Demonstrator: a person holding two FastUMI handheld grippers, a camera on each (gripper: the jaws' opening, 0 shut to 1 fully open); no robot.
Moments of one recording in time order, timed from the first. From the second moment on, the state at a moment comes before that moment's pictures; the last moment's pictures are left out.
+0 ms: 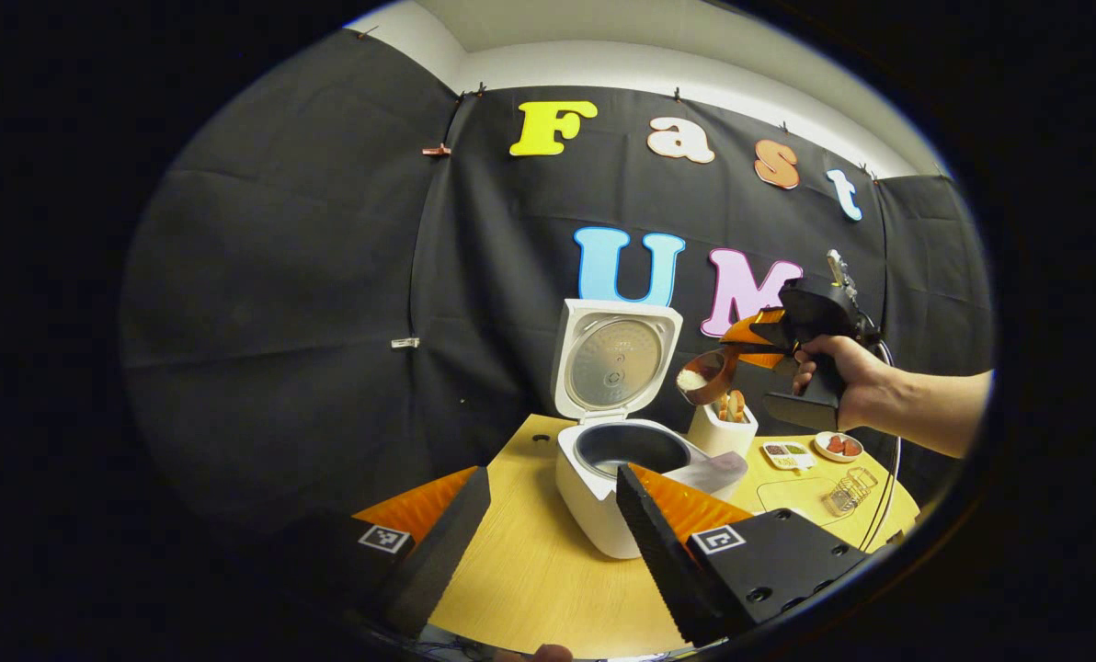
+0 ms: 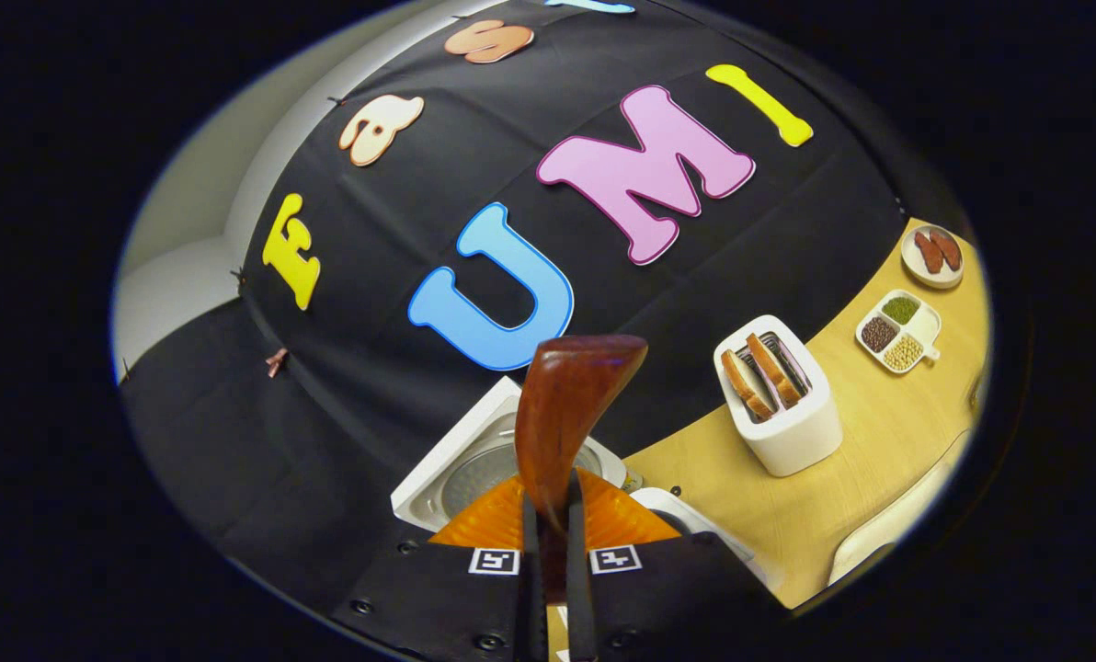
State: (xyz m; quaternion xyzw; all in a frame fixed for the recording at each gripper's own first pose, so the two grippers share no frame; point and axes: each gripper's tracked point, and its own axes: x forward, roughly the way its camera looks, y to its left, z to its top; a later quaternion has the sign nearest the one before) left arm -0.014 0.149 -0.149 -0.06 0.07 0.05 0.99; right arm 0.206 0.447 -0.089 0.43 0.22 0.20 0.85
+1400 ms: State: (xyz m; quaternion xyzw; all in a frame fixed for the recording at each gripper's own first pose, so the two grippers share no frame) left arm -0.021 0.167 -0.175 -0.09 0.10 0.07 0.99; right arm 0.214 0.538 -0.089 0.10 0.12 0.33 0.93
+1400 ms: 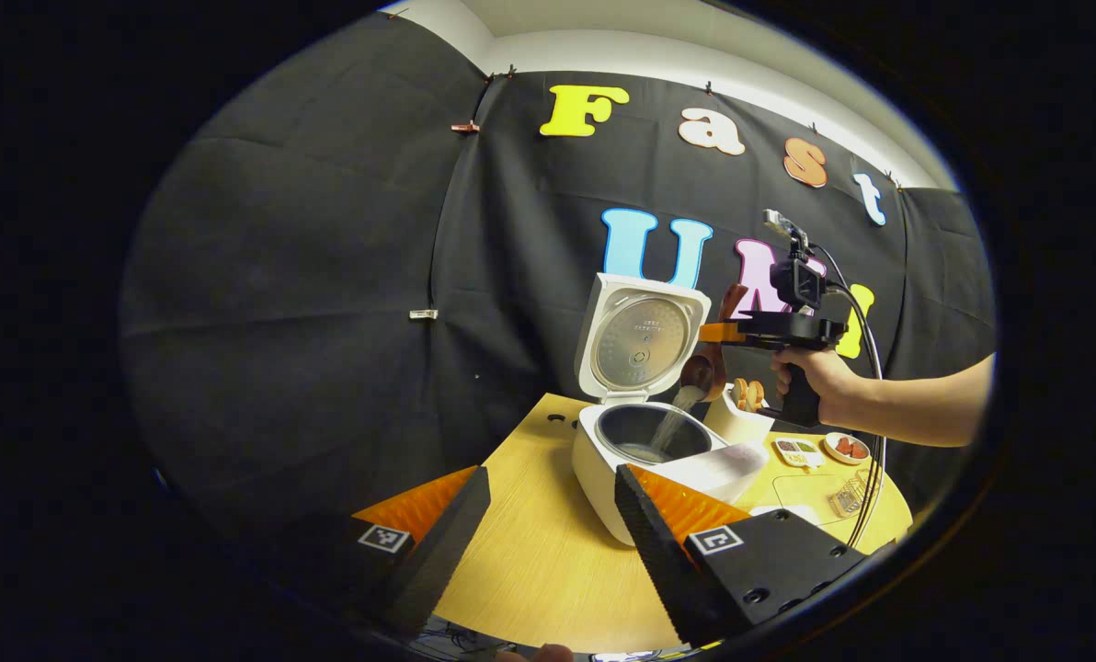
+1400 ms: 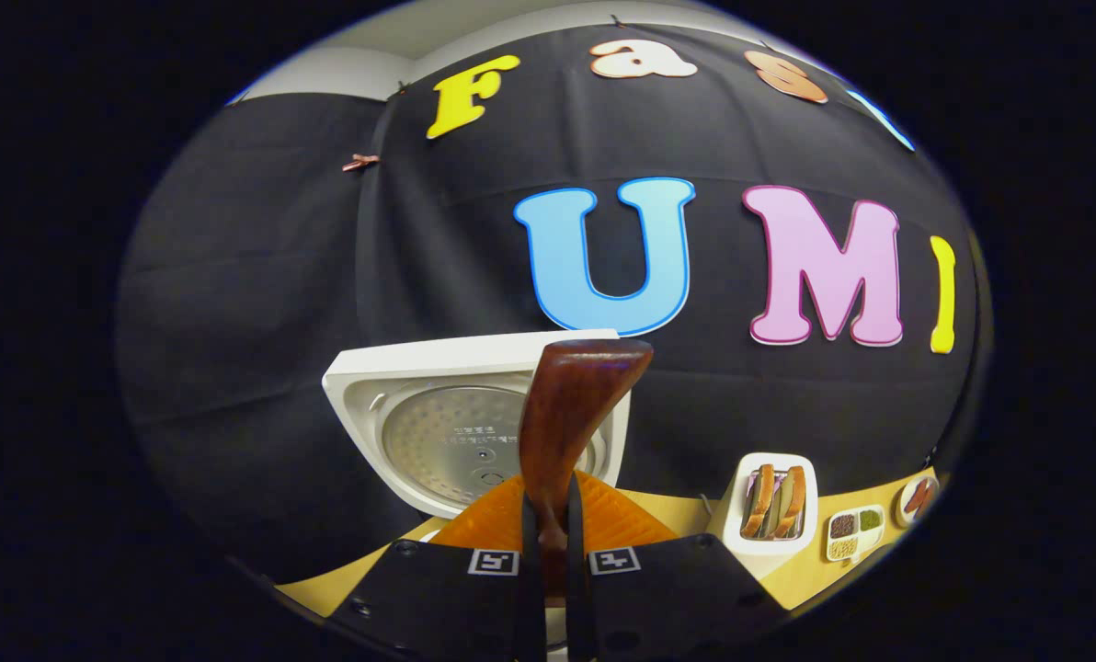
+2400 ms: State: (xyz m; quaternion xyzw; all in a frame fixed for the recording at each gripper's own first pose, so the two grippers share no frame) left arm -0.040 0.168 -0.178 -0.09 0.11 0.07 0.99; right arm 0.147 0.590 -0.082 -0.15 0.02 0.43 0.89
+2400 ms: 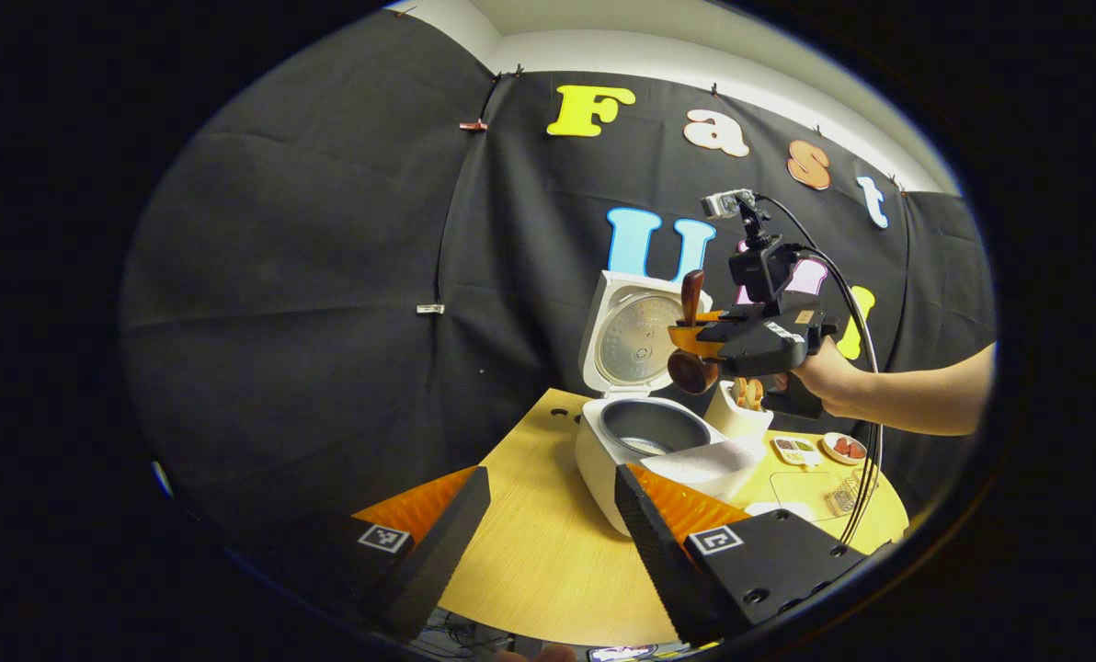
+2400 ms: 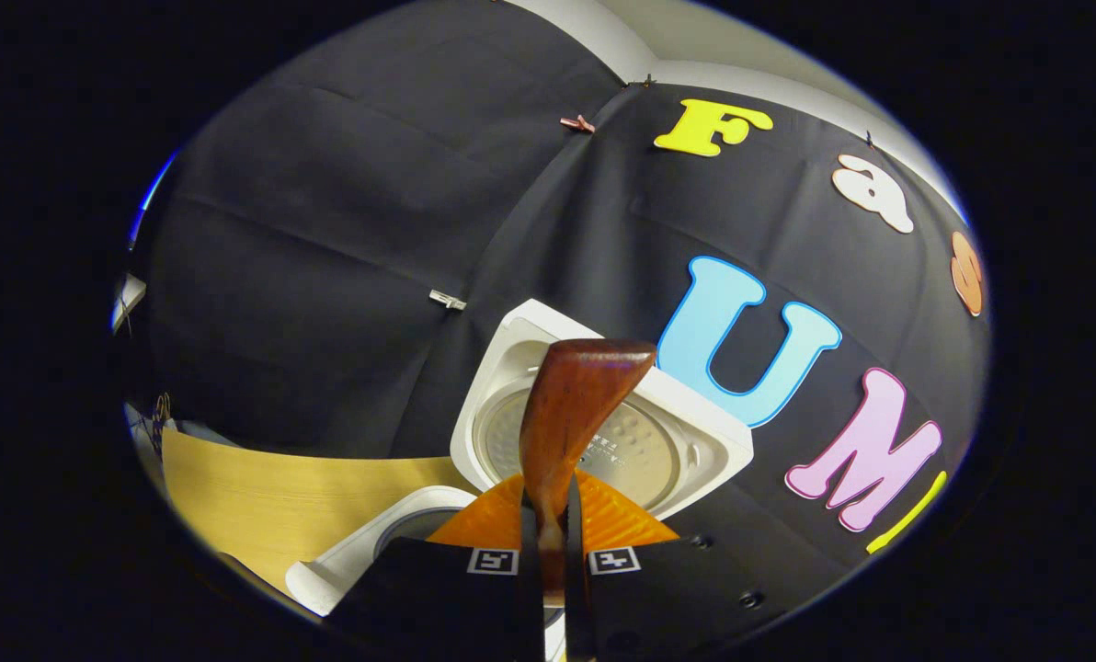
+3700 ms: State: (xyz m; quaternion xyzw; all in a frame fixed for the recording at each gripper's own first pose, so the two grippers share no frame) left arm -0.055 0.116 -0.144 -0.08 0.09 0.05 0.99; right arm 0.124 0.283 0.014 0.15 0.03 0.29 0.95
